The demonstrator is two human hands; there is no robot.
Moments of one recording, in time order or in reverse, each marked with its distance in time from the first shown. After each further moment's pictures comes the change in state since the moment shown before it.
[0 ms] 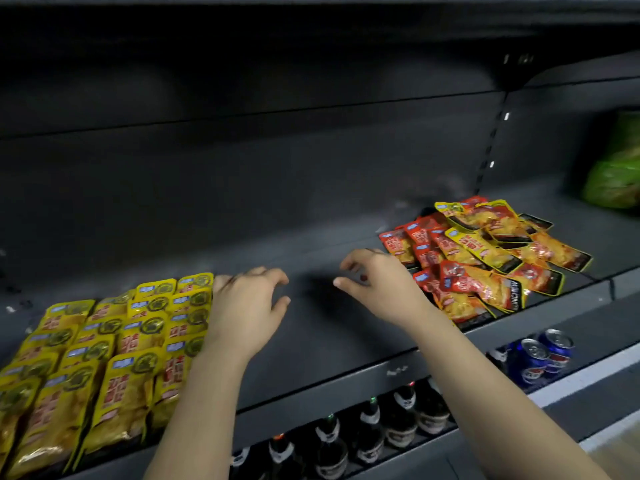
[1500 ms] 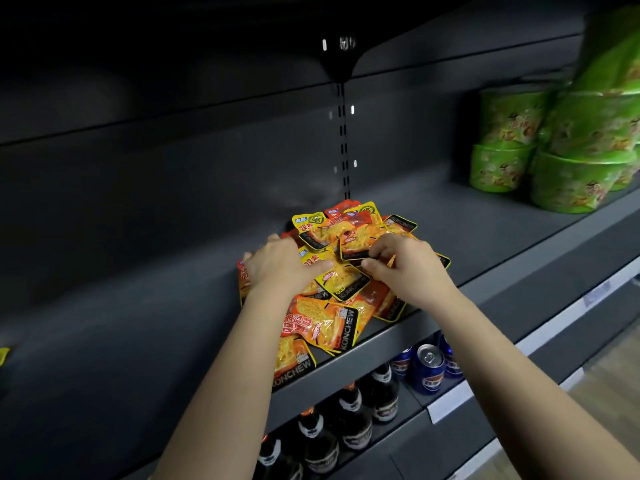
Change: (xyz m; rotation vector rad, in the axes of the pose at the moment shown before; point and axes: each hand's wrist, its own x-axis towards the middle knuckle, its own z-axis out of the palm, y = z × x) left_hand 0.153 0.292 0.098 0.058 -0.261 -0.091; right_hand -0.014 0.253 -0.163 -0.050 0.200 0.189
